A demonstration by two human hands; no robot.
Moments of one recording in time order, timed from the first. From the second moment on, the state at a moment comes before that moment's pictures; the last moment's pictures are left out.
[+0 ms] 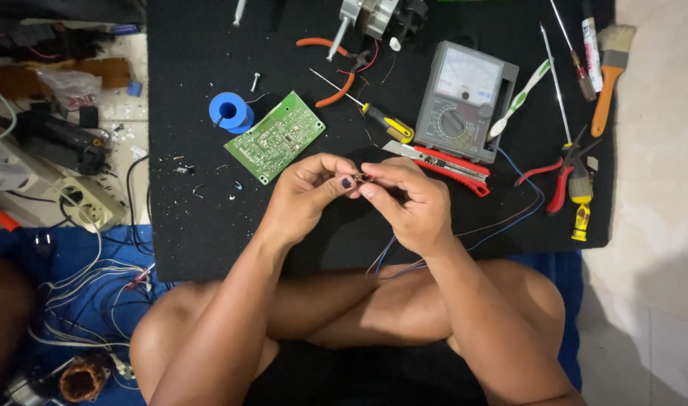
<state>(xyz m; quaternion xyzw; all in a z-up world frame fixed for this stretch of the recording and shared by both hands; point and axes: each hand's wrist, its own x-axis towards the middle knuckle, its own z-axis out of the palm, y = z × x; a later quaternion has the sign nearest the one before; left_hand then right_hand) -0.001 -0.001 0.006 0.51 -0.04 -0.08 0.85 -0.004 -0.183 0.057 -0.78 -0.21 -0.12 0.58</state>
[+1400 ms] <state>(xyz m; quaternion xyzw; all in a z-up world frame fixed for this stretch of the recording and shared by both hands) -0.004 -0.002 0.012 0.53 -0.04 -0.08 0.84 0.001 -0.187 0.046 -0.76 -0.27 -0.15 0.58</state>
